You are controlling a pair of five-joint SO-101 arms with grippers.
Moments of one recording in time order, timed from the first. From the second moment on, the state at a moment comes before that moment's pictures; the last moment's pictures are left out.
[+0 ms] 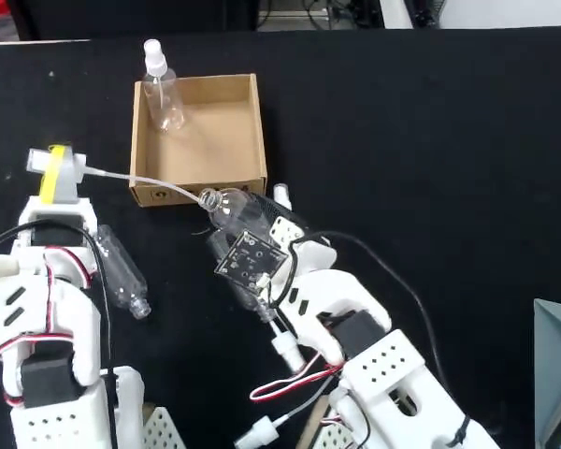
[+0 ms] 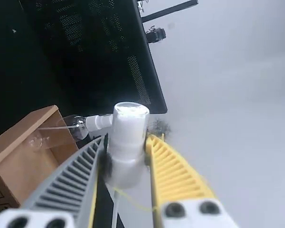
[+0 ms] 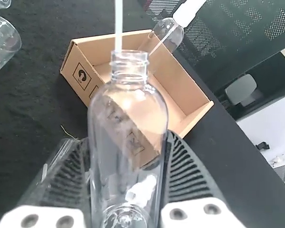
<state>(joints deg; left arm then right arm) -14.3 -88.7 63.2 34.2 67.5 -32.9 -62.7 80.4 13.3 34.0</state>
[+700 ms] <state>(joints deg) -13.4 -88.7 65.8 29.6 67.5 -32.9 -62.7 80.4 13.3 34.0</state>
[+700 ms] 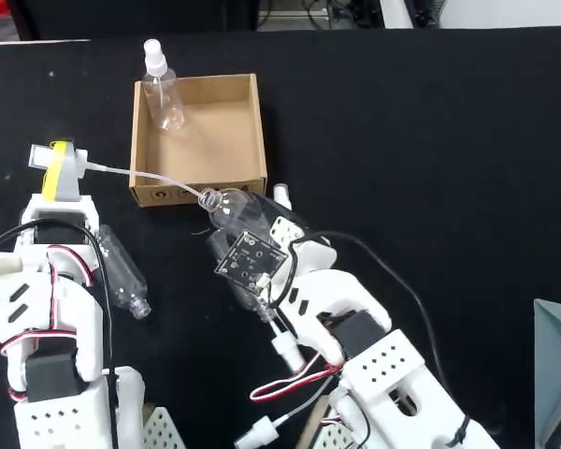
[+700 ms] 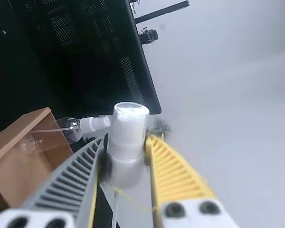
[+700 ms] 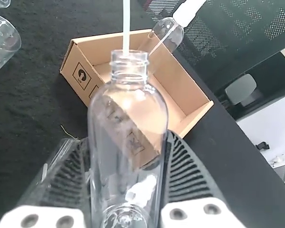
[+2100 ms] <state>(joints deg) 3.3 -88.7 68.9 29.2 57.2 -32.9 -62.7 80.4 13.3 28.1</state>
